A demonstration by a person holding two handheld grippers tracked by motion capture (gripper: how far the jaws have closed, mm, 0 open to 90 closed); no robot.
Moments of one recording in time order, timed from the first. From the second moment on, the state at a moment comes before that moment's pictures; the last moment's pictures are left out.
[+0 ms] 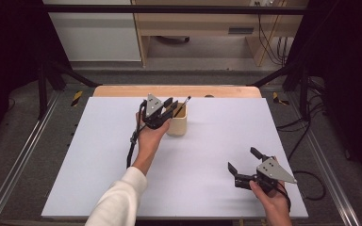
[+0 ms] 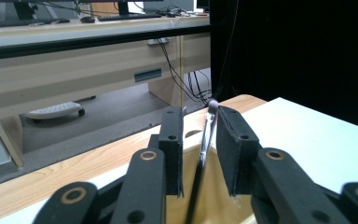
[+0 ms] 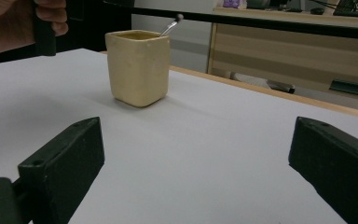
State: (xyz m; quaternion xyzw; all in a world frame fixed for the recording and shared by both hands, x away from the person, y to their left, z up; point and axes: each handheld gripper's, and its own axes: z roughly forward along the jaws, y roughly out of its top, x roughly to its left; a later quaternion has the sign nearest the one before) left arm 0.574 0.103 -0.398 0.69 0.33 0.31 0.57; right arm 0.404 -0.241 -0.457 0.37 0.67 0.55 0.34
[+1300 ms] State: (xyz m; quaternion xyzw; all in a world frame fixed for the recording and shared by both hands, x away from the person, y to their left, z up) left arm 0.541 0.103 -0.388 0.72 0.28 0.26 0.57; right arm 0.403 -0.238 -0.457 0.36 0.68 0.54 0.34
